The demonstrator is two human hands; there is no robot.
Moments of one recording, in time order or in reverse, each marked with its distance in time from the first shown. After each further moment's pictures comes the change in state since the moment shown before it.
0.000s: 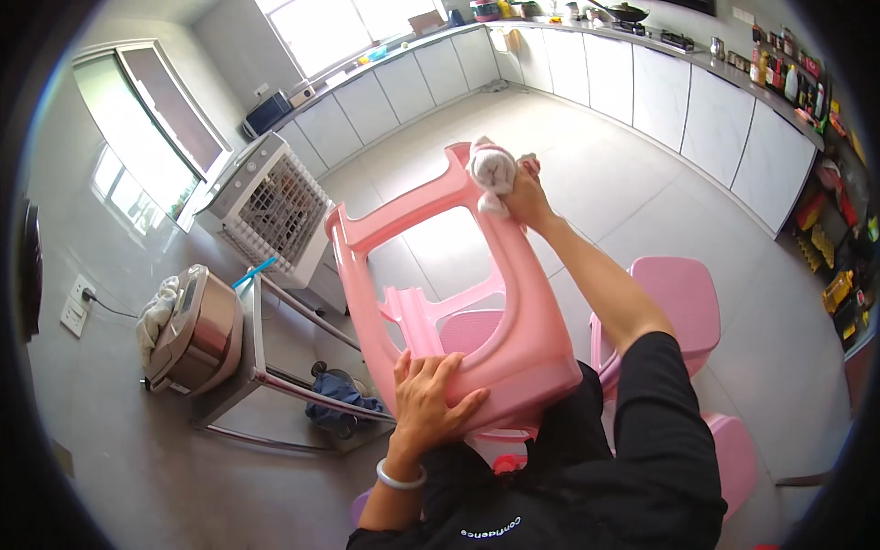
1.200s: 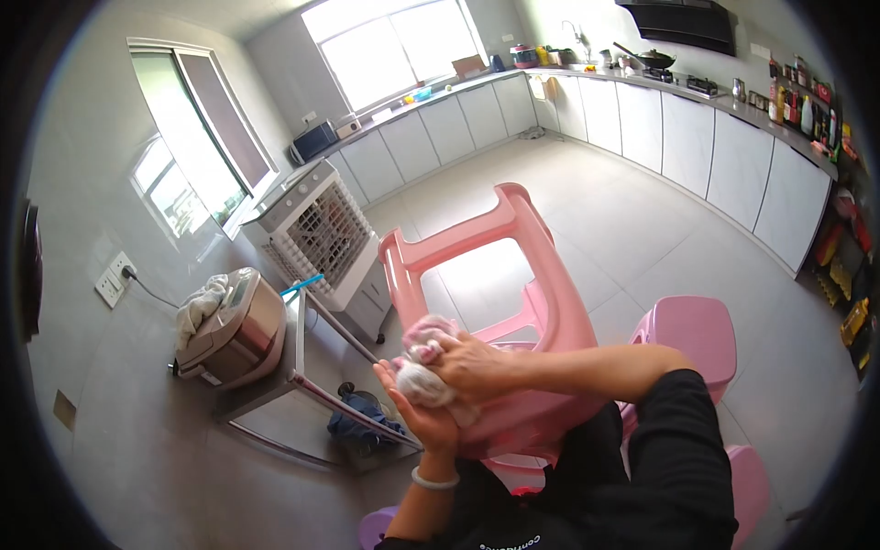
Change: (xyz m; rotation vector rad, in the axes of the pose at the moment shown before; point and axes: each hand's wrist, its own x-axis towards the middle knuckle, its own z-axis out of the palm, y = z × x) left_hand -0.016 -0.016 0.020 -1.332 1.034 -0.241; right_hand -0.130 -0.282 -0.009 0.105 -0.730 -0.729
